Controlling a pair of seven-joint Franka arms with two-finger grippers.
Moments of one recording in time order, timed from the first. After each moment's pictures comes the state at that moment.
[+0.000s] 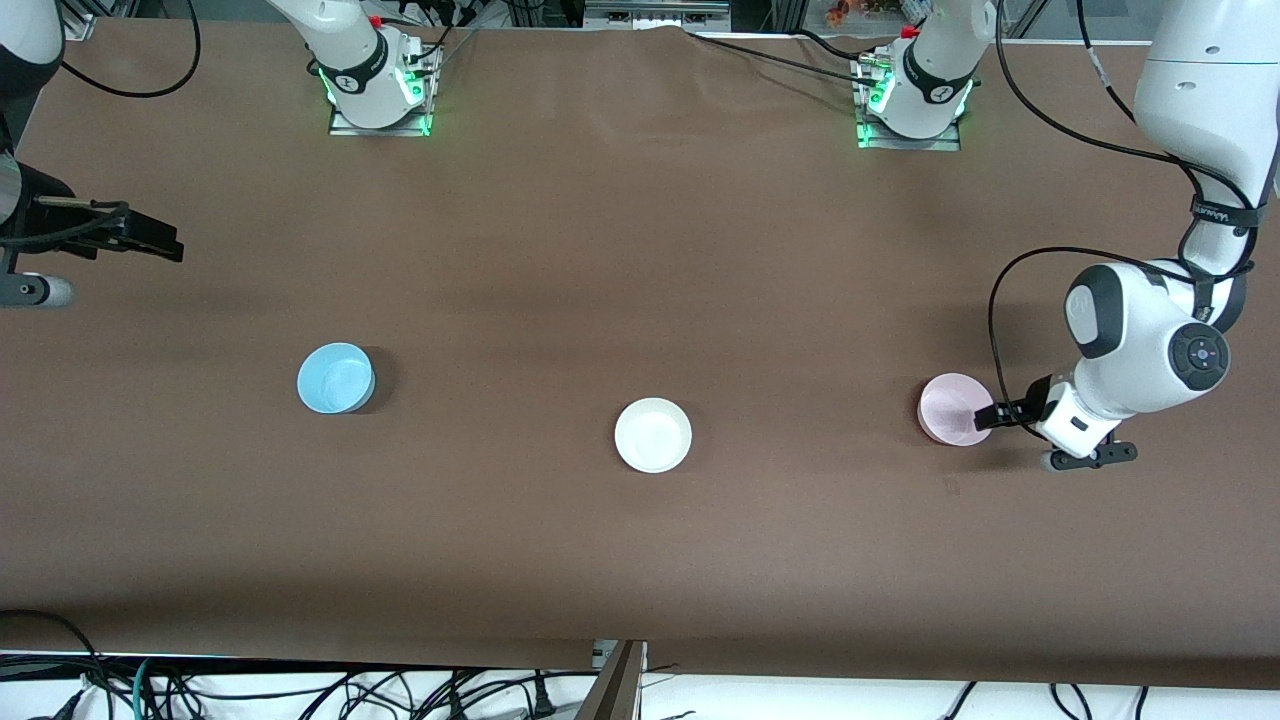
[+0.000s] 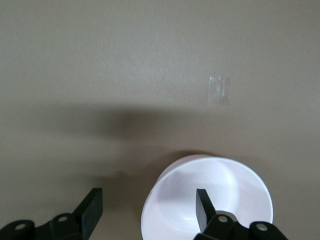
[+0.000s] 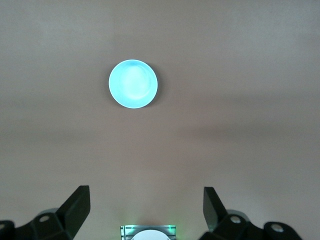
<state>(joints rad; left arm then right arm) 0.23 0.55 -0.15 -1.85 0.01 2.35 -0.06 0.00 0.14 -0.03 -1.51 -0.03 1.45 -0.01</state>
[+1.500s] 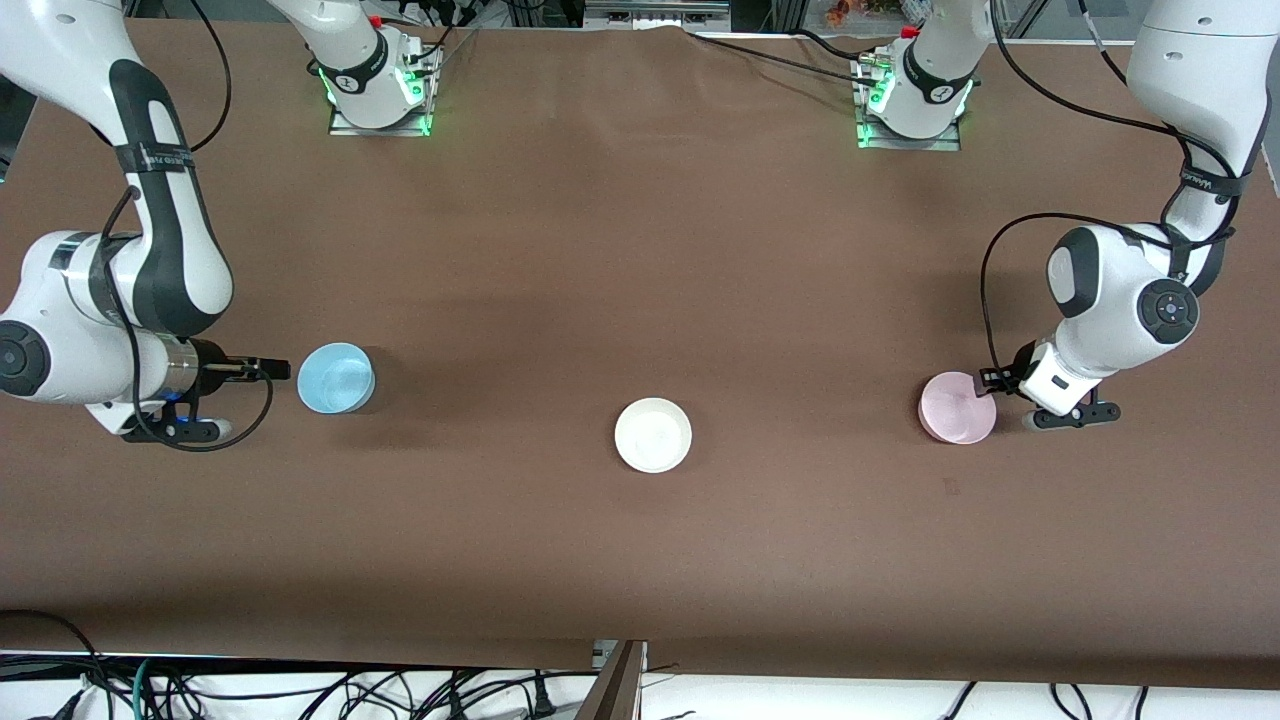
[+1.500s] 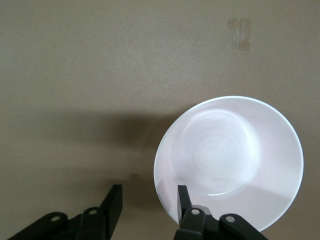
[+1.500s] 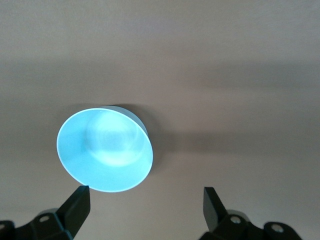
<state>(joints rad) 0.24 0.45 -0.14 -2.06 0.04 2.47 -0.07 -0.04 0.50 -0.03 -1.70 0.05 1.95 -0.11</state>
